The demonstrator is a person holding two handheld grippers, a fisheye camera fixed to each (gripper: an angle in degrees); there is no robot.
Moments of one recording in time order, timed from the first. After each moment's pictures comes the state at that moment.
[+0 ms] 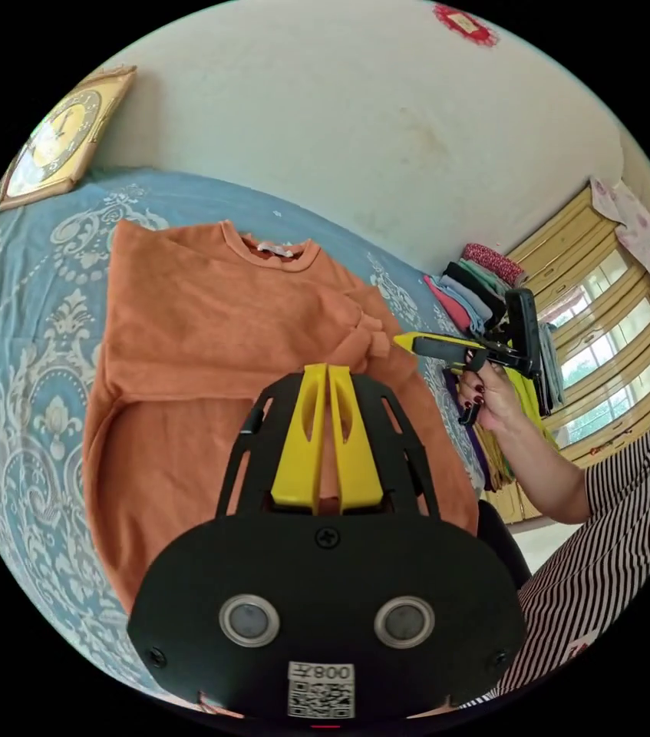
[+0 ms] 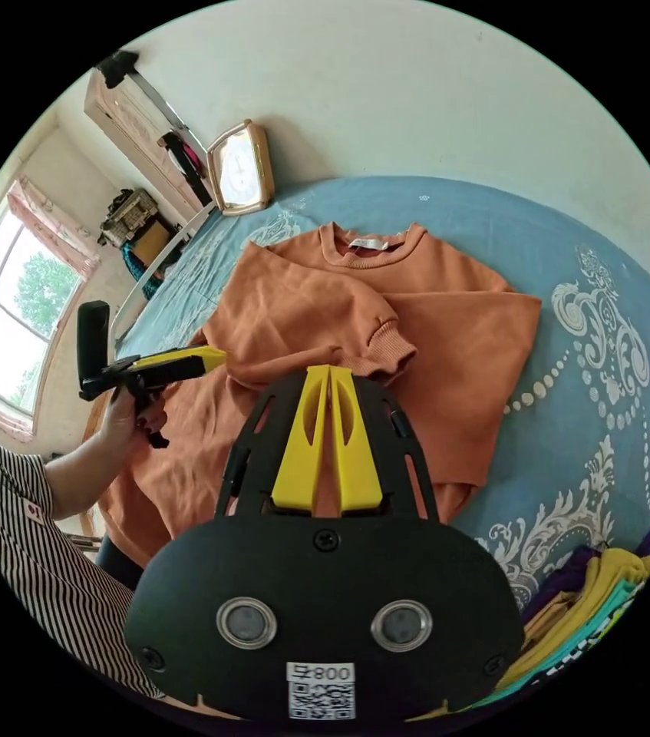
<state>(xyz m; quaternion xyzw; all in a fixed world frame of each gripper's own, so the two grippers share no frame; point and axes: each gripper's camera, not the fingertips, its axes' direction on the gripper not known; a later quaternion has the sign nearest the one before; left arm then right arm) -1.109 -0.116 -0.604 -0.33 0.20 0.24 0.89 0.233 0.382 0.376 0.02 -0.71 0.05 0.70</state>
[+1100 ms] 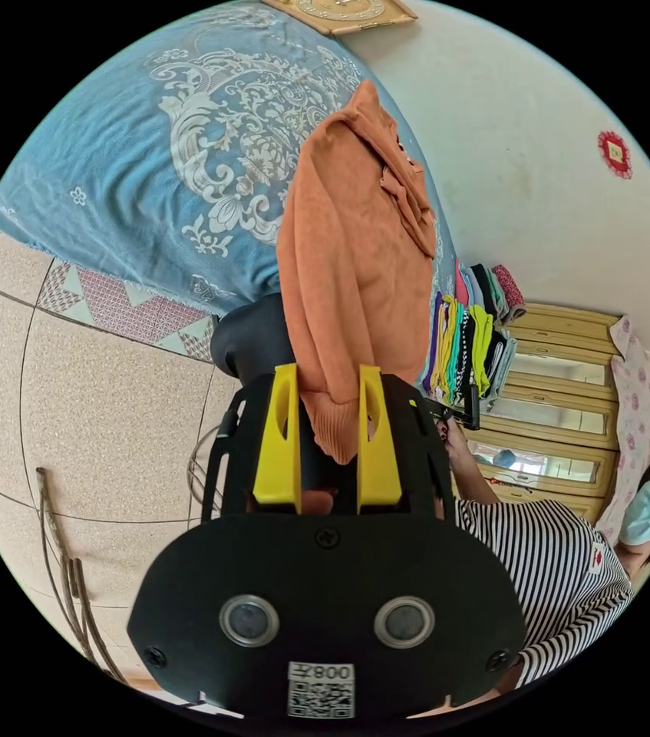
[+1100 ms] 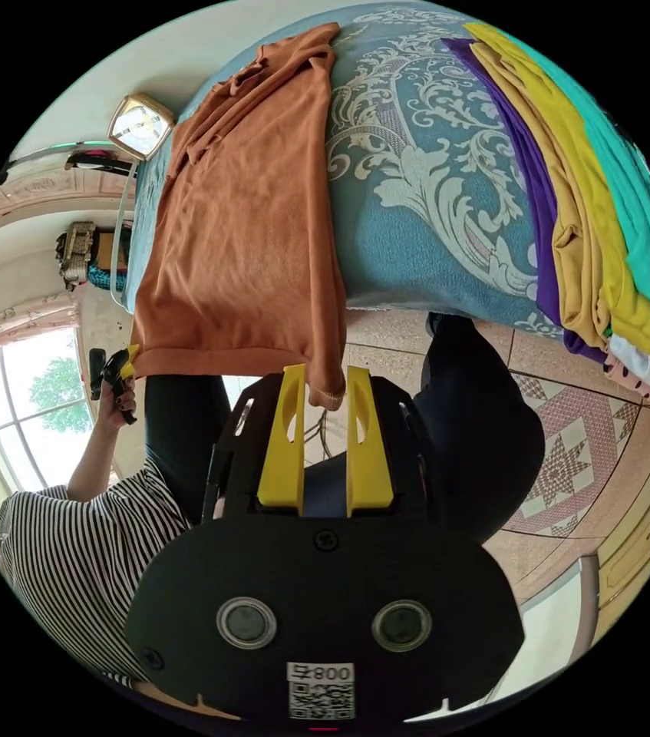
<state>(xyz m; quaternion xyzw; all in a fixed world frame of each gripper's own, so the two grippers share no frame) -1.401 -0.026 -0.953 -0.49 0.14 -0.04 0.86 0.215 0.813 0.443 -0.29 -0.74 0.08 0.60</state>
